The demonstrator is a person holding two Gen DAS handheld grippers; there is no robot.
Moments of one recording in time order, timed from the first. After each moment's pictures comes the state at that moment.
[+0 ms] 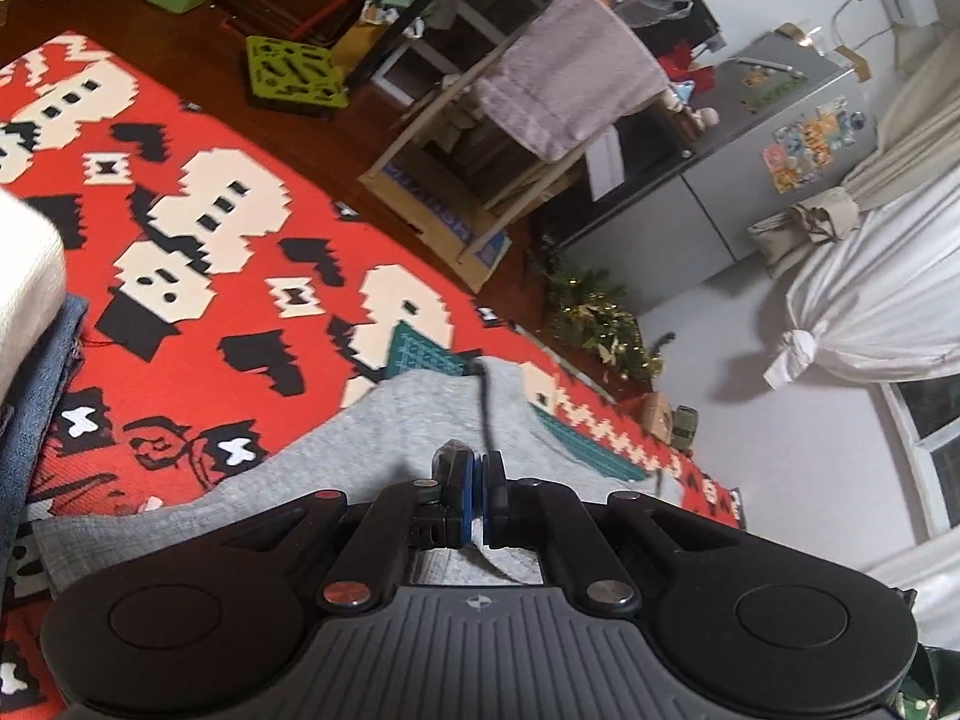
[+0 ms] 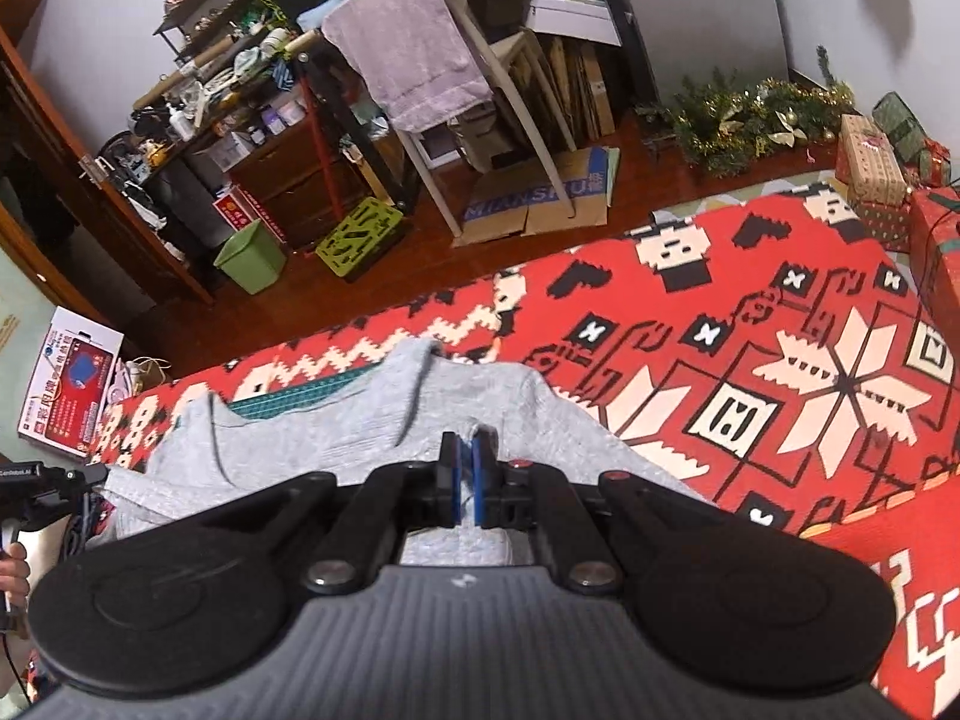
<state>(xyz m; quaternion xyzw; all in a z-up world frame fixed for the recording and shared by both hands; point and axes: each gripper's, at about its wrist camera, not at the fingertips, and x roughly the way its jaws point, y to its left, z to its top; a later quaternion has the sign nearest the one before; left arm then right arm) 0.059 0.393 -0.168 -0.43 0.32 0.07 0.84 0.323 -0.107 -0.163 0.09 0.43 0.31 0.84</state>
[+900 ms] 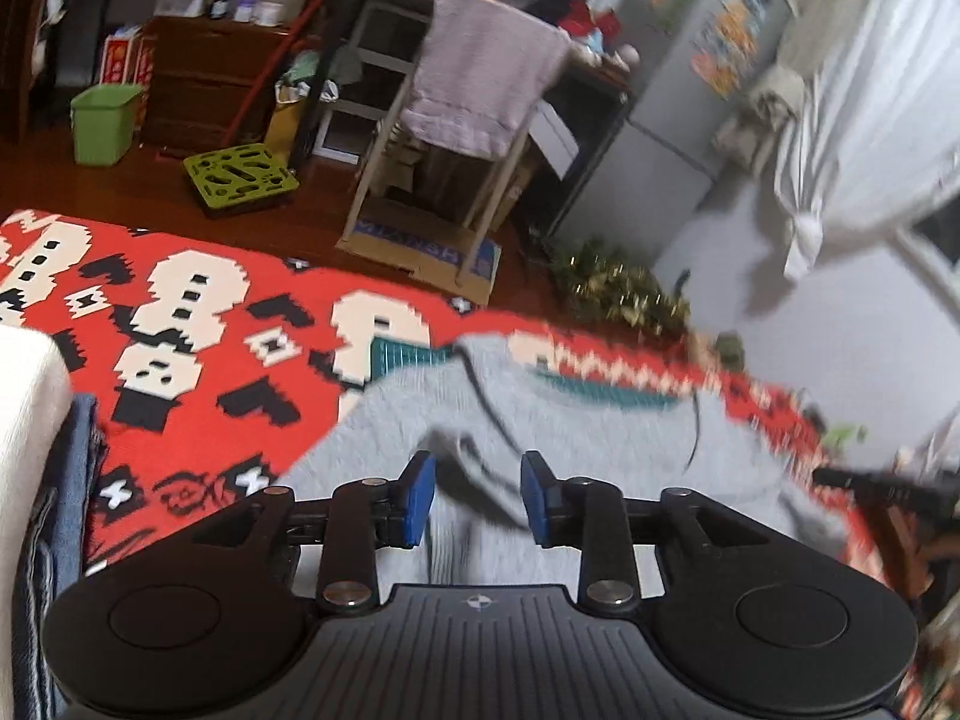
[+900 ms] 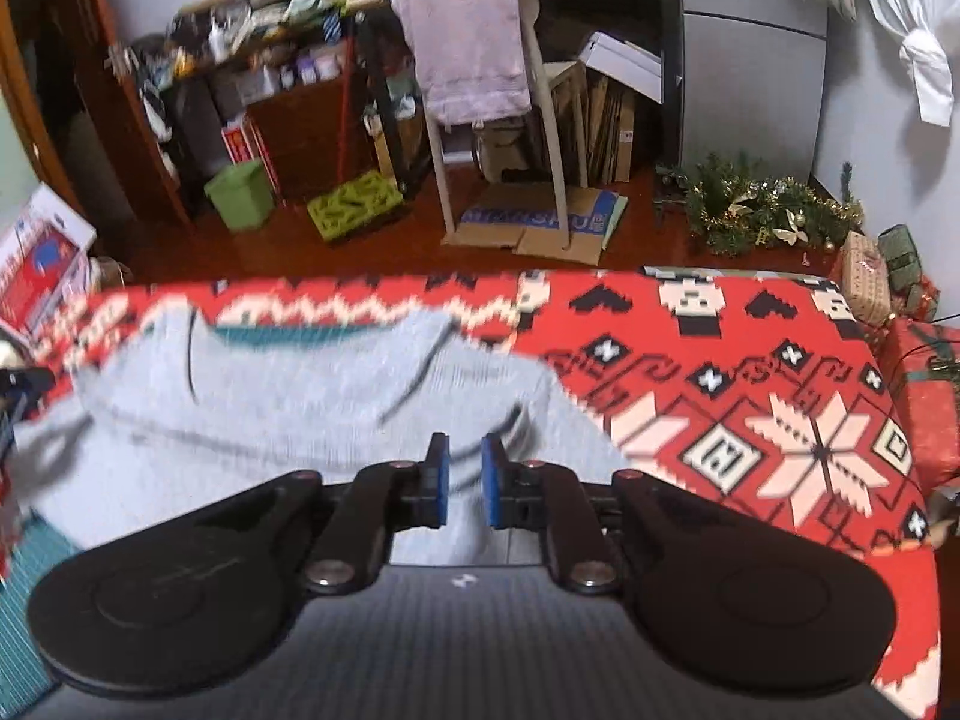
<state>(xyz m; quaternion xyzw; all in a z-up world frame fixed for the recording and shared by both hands) 0.043 0.340 -0.151 -0.23 0.33 0.06 0.91 0.274 -0.075 -0.153 -0.05 0.39 0.32 0.86</state>
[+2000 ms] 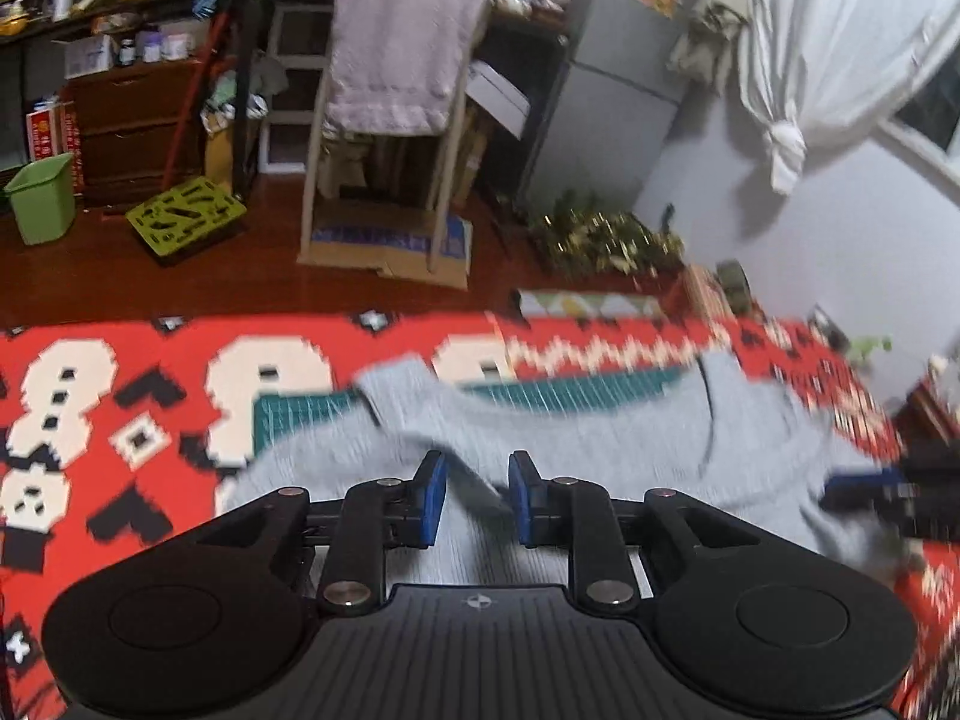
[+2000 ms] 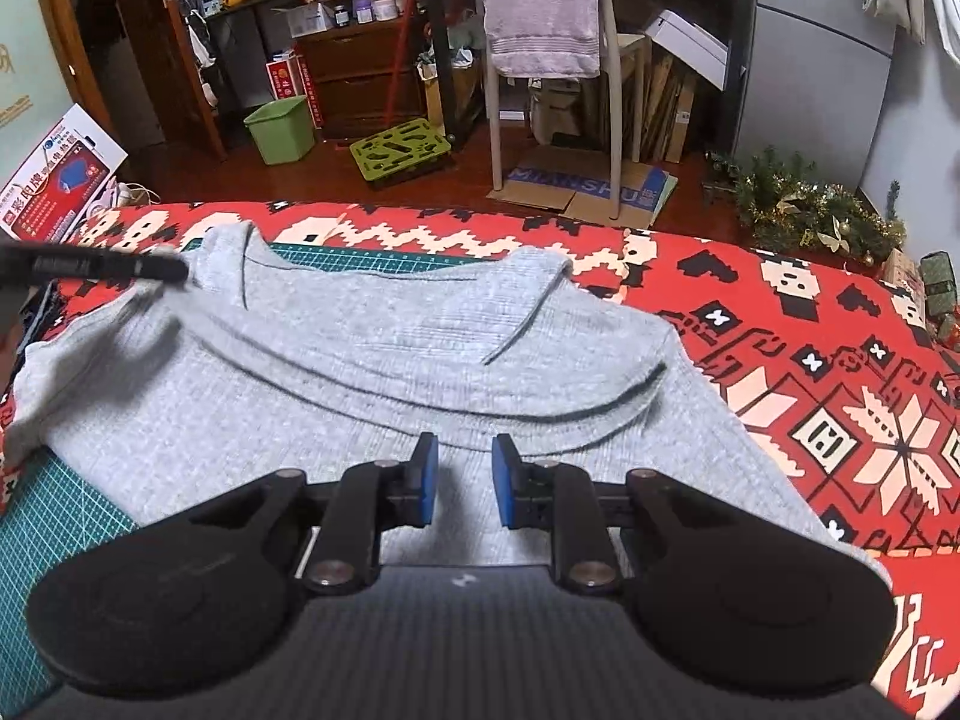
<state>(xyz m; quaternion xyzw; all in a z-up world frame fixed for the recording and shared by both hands) 0.128 0.304 -0.165 -0.15 0.35 0.03 0.92 0.250 -0.027 -0.170 -0.11 0.40 0.36 0.83</state>
